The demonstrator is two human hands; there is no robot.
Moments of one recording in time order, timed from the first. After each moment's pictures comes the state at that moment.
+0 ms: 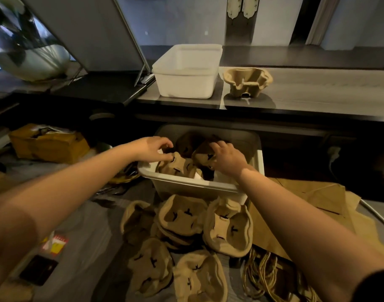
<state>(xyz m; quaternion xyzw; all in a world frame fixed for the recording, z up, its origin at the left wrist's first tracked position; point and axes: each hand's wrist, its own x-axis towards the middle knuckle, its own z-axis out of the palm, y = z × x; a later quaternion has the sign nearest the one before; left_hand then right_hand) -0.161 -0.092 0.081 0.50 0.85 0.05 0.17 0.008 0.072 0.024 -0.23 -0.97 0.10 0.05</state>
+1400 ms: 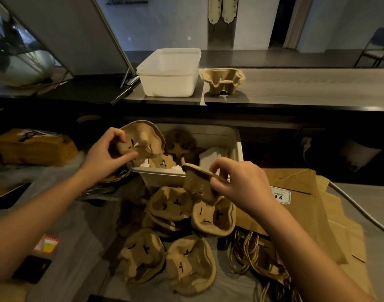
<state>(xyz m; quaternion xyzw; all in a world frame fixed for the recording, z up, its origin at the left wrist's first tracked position) -0.122 -0.181 0.087 0.48 0.78 0.41 -0.01 0.142 -0.026 0.097 -0.23 -0.94 0.17 0.17</state>
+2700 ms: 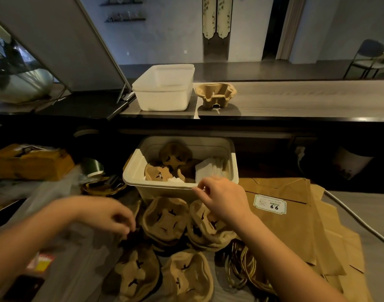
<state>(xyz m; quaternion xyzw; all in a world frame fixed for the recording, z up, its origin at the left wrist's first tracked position) -0.098 -0.195 0.088 0.60 0.71 -0.15 0.35 0.116 -0.017 0.059 -0.23 -0.95 0.14 0.17</state>
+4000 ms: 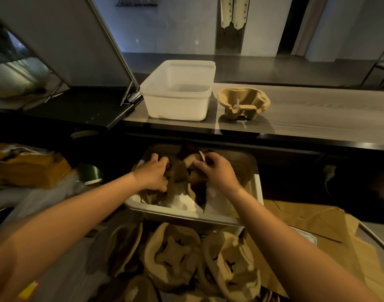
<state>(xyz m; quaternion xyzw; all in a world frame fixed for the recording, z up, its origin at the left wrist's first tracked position) -0.158 -0.049 0.058 0.46 0.88 -0.02 0.15 -0.016 0.070 0.045 -0.30 -0.80 0.48 0.21</state>
